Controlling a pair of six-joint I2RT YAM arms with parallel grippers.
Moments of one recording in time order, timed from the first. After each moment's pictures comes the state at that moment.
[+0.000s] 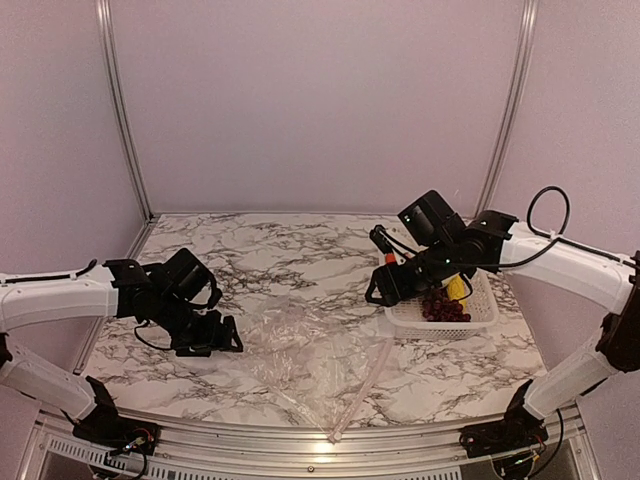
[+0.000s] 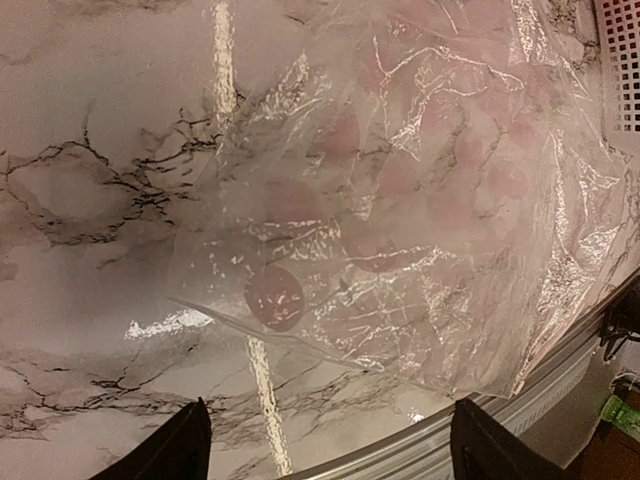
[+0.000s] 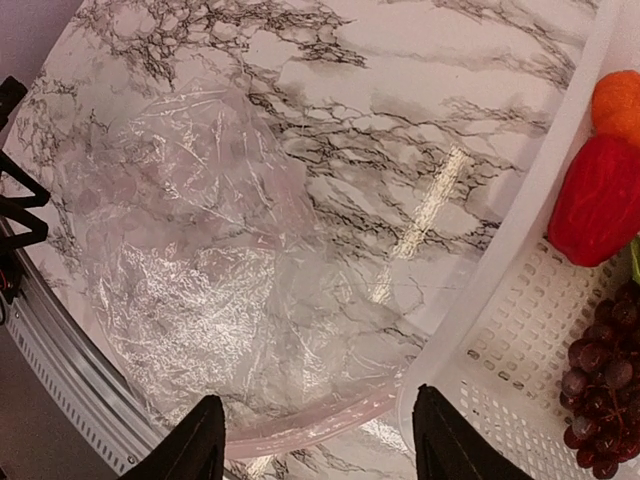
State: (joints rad) left arm -0.79 1.28 0.81 -0.69 0.18 -0.77; right arm 0.79 1.41 1.22 -0.76 -0.11 0.33
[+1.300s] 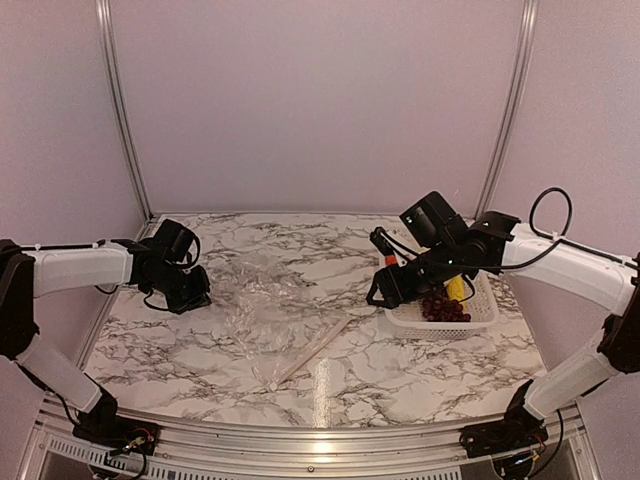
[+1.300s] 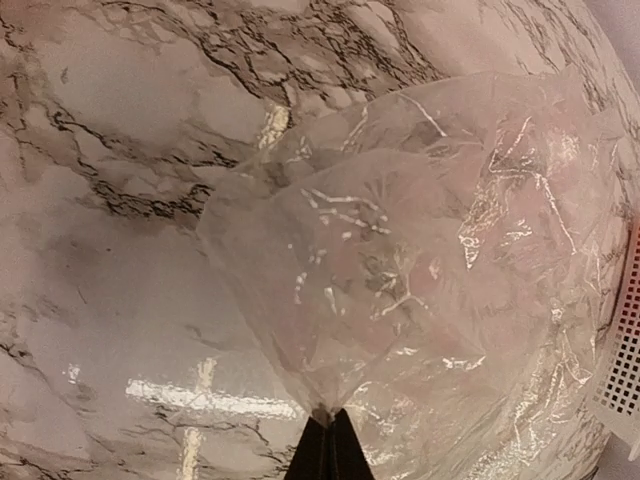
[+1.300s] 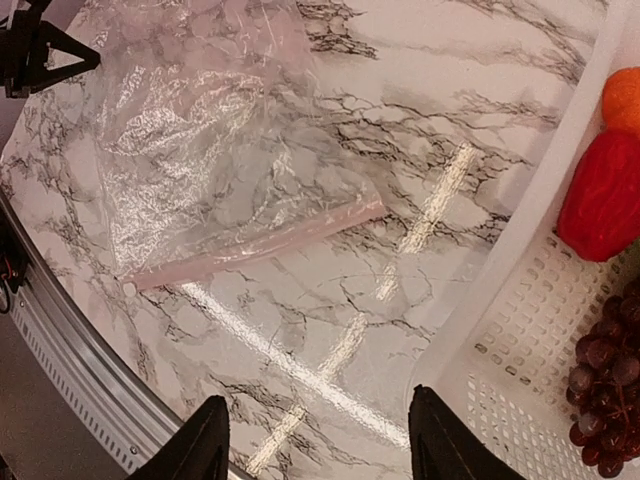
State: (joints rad) left arm -0.45 1.49 0.89 -0.45 0.10 -0.84; right arm 0.79 1.40 1.21 -0.77 -0.13 0.32
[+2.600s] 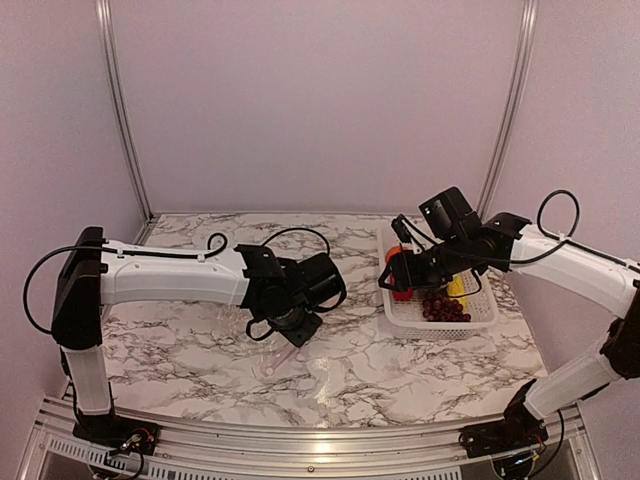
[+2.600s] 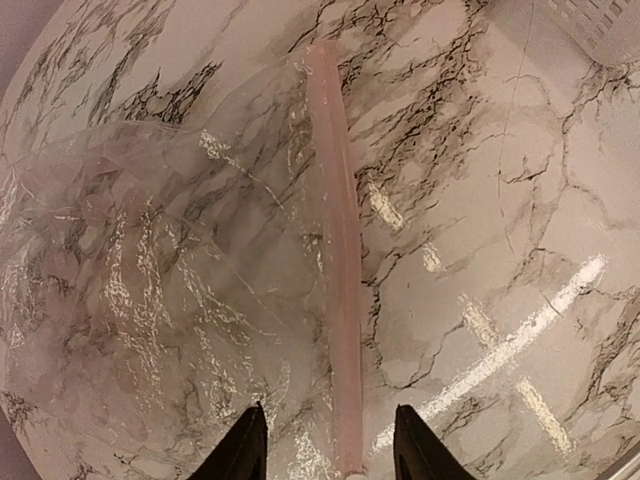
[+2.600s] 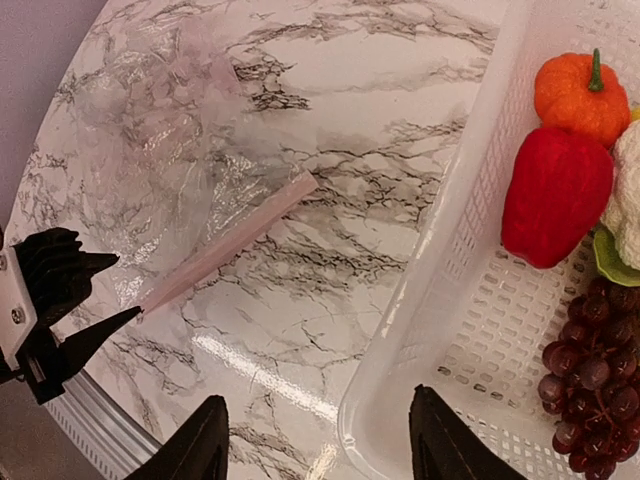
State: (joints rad) left arm -1.14 1.92 1.54 -0.85 -0.37 -0.32; right arm 0.66 1.37 1.16 -0.68 -0.14 0.40
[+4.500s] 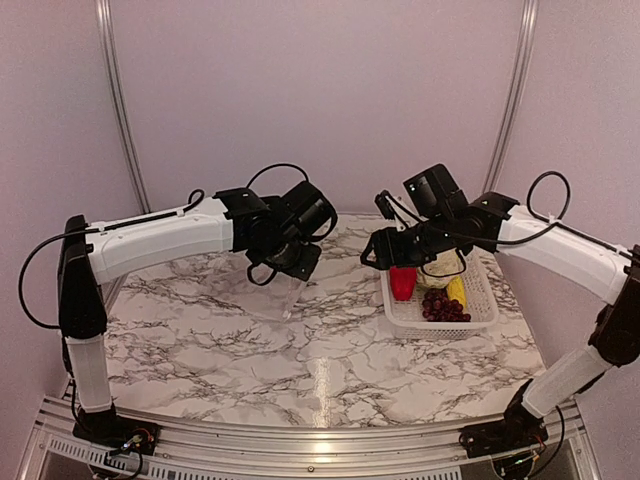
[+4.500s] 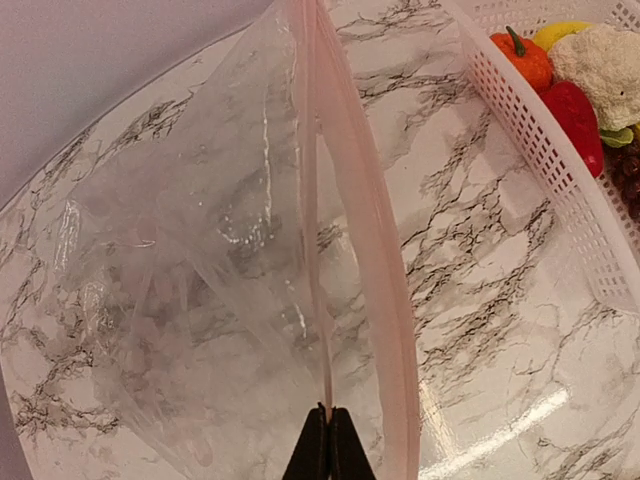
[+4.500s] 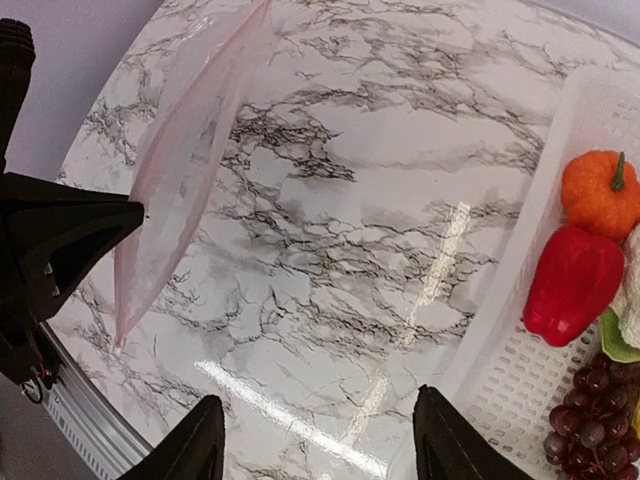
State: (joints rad) left arm -0.99 1.97 1.82 -0.90 -0.45 -0.37; right arm 0.70 1.43 1.29 -0.67 -0.11 0.39
